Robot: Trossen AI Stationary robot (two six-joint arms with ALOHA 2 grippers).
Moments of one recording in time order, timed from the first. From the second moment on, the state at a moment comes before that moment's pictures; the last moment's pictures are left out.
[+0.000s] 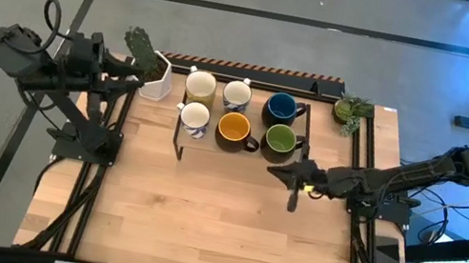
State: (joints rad) left arm -0.62 1.01 1.80 -1.01 -0.95 -0.31; right arm 0.30 1.06 0.53 0.36 0.39 0.13
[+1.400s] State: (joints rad) left arm -0.62 0.78 1.31 -0.82 -0.82 -0.38; right arm 0.30 0.10 0.60 -0.15 0.42 -0.56
